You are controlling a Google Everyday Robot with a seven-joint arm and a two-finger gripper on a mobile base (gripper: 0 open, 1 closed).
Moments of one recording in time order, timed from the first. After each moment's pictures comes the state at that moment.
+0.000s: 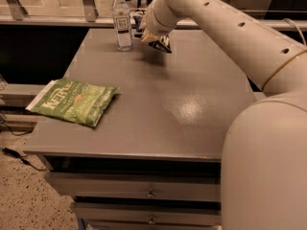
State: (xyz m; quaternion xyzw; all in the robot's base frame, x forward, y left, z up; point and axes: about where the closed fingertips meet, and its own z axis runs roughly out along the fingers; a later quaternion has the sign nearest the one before) arm 0.800 -0.003 0.906 -0.71 0.58 -0.12 0.39
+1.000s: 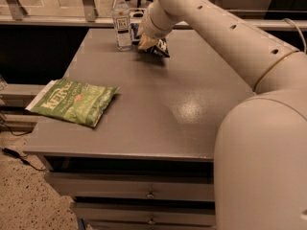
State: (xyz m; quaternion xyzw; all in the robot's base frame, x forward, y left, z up) arm 0.805 0.009 0.889 -0.72 0.58 -0.11 0.38
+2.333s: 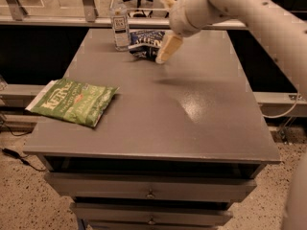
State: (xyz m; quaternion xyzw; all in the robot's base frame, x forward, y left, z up) arm 0.748 -0.045 0.934 -0.66 0.60 -0.02 0.46
